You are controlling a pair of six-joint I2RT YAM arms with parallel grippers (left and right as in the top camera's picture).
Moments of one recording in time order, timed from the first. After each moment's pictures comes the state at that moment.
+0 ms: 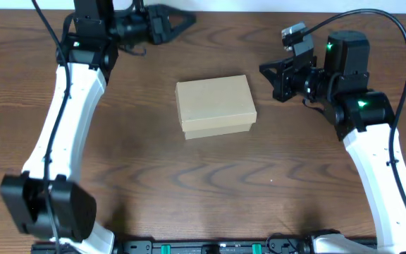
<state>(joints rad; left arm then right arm) -0.14 1.73 1.67 -0.43 0.99 -0.41 0.14 1.37 1.33 -0.62 -0.54 -0.01</state>
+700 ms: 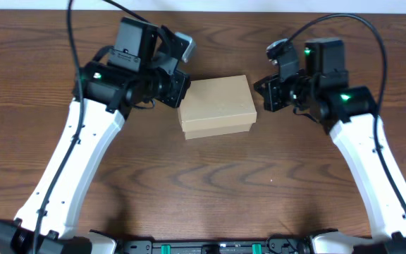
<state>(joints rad) -0.36 1.56 1.60 -0.99 0.38 0.04 0.21 1.46 1.33 -0.75 -0.44 -0.01</state>
